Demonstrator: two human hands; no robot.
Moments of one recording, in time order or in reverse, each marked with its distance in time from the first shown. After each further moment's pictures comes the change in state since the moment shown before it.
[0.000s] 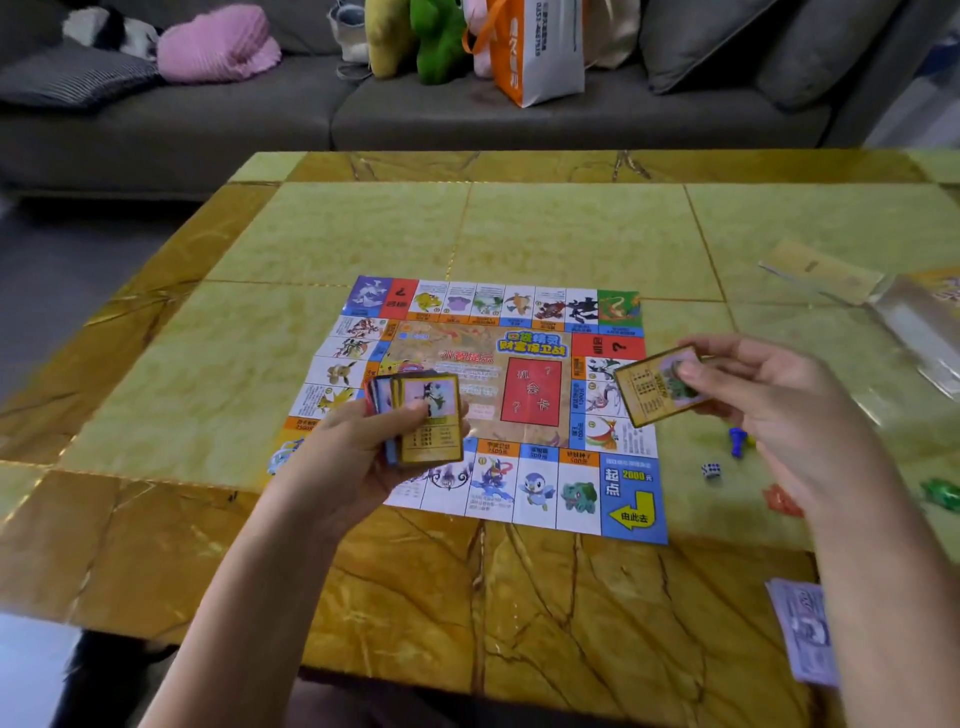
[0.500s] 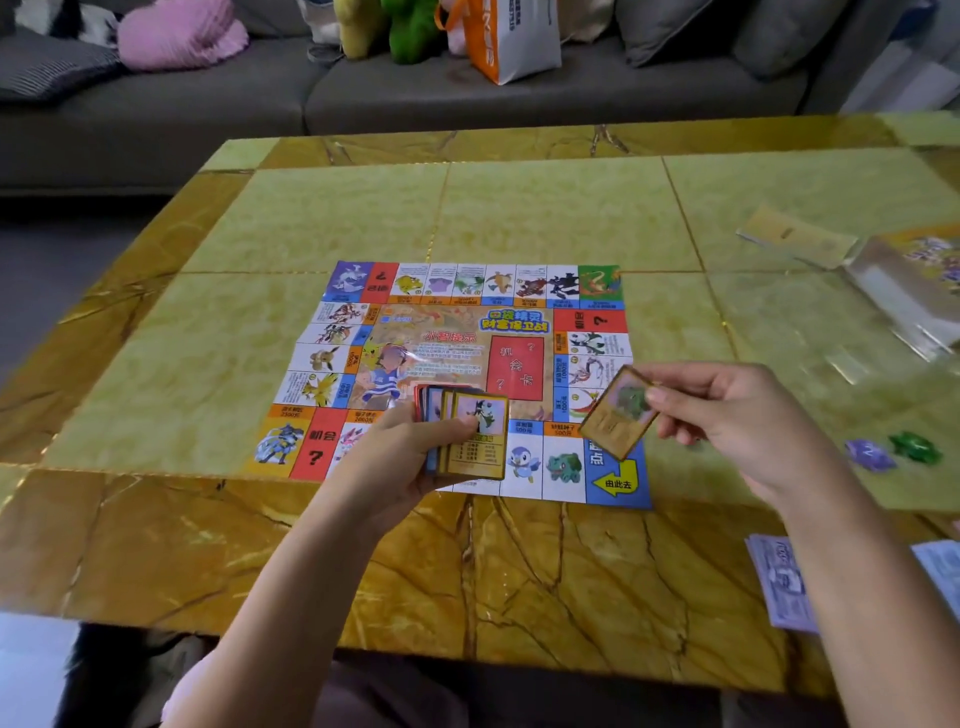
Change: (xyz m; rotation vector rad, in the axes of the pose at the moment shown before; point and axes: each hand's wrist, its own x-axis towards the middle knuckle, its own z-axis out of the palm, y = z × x) left_hand 0.002 -0.029 0.022 0.208 -0.045 -0.126; right_hand -0.024 0.020 0.002 -0.199 -0.016 0.132
